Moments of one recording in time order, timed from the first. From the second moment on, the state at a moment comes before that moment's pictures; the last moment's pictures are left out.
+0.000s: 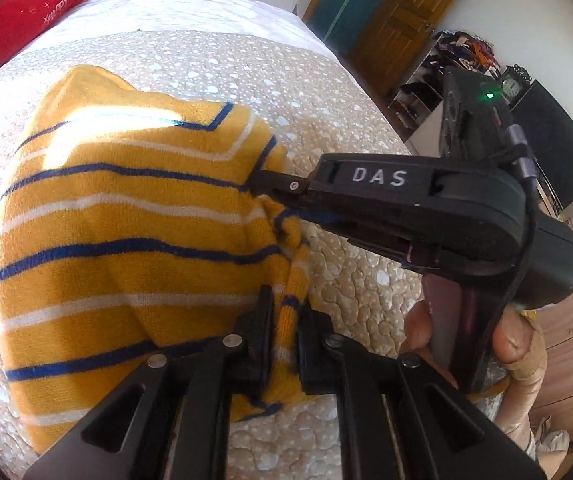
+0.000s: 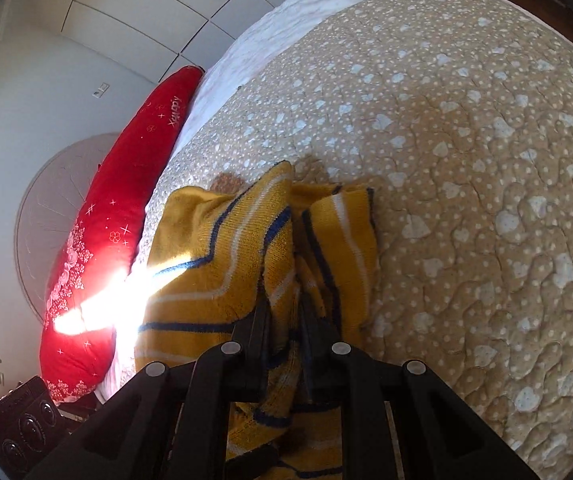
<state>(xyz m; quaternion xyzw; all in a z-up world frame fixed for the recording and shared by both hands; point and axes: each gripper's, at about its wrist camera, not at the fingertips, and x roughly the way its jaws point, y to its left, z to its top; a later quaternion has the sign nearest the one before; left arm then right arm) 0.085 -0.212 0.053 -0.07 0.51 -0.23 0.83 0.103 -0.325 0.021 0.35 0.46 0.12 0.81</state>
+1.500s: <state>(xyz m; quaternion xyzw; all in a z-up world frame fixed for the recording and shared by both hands) -0.011 -0.061 0.066 -0.03 0.48 -0.08 0.88 -0.008 -0.307 0.025 0.32 0.37 0.08 0.87</state>
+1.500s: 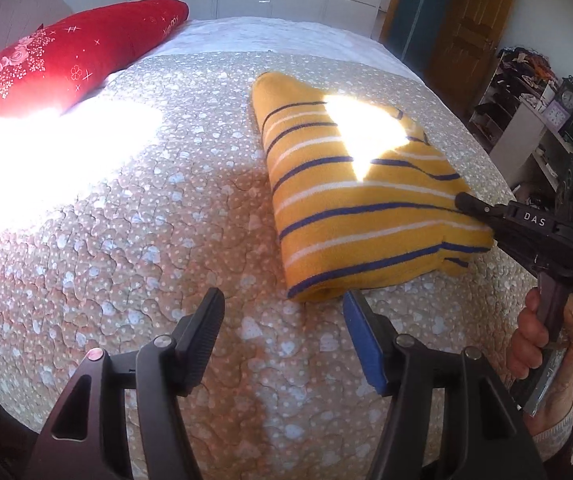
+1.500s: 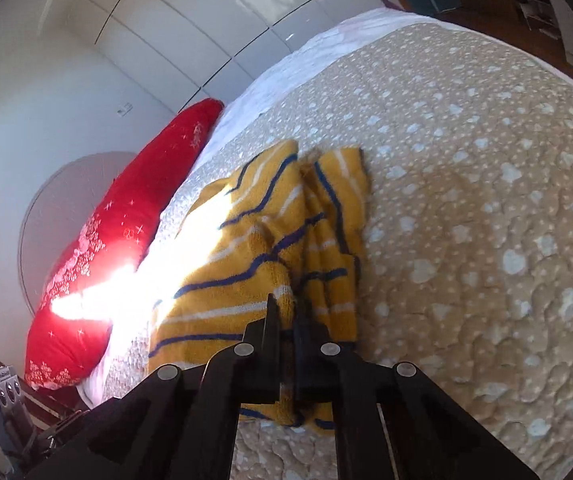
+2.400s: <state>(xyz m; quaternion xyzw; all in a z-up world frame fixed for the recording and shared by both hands) 0.081 -0.092 0.057 0.01 0.50 -0.10 0.86 -0.010 -0.306 0.028 0.27 0.40 0.06 0.88</state>
